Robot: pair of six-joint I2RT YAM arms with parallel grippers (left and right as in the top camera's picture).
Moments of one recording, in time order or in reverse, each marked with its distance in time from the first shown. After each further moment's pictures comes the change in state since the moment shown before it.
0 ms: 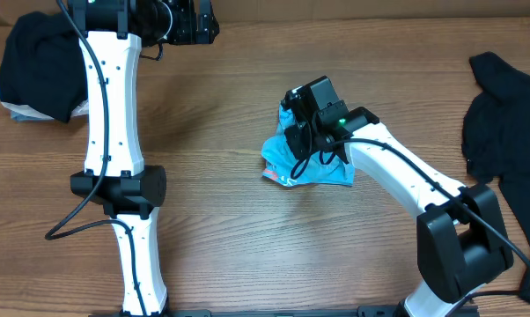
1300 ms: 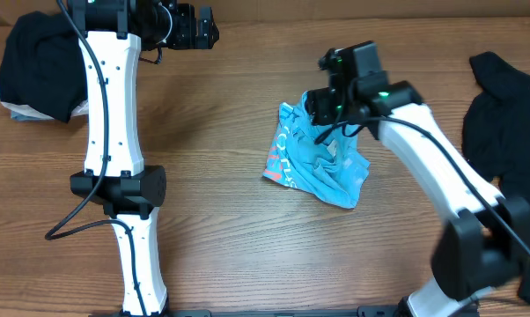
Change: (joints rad) left arm 0.000 0.000 0.000 -0.044 0.000 0.027; right arm -0.146 -0.016 0.150 -0.065 -0.027 0.100
